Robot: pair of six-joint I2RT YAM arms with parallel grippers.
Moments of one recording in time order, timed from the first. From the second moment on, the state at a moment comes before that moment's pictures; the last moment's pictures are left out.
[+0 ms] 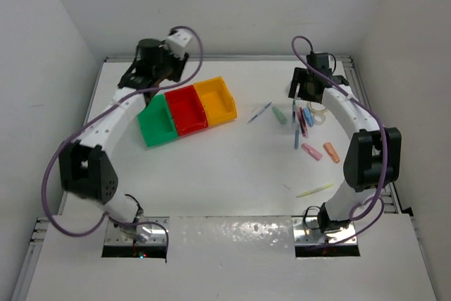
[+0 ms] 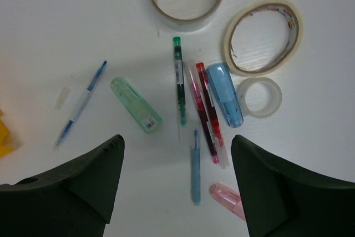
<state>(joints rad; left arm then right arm) -0.21 1.52 1.34 -0.20 0.09 0.32 0.11 1.70 1.35 -0.50 0.20 0.27</state>
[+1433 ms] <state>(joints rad) -0.71 2.52 2.19 -0.50 0.08 -0.02 0.01 1.37 1.01 -0.51 -0.01 0.28</state>
